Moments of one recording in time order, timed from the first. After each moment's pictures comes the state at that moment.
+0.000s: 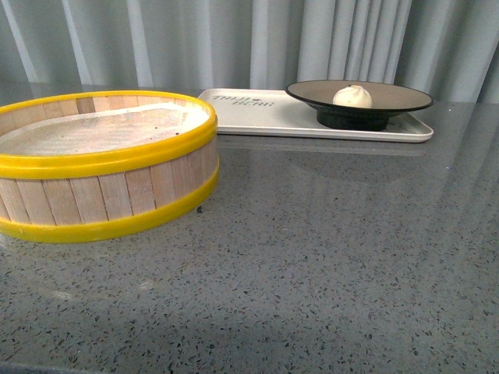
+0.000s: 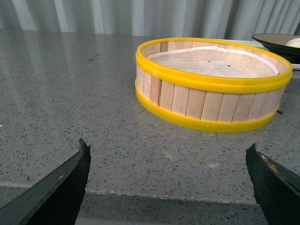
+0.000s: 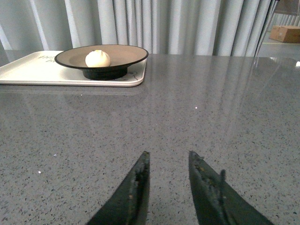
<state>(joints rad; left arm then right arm) 0.00 0.00 0.03 0.00 0.00 0.00 -0.16 0.33 0.12 0.21 -0.15 -0.01</state>
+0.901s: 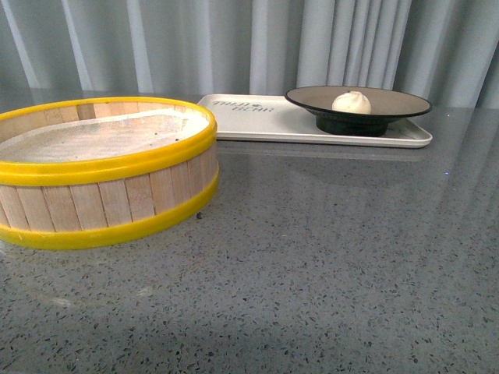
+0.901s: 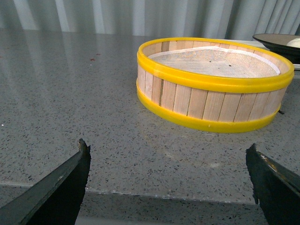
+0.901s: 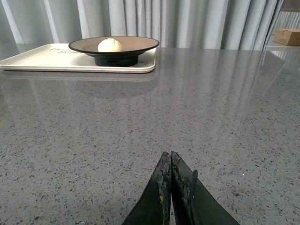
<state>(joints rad) 0.00 0.00 0.03 0.00 0.00 0.00 0.00 0.01 0.01 0.00 0.00 0.00</state>
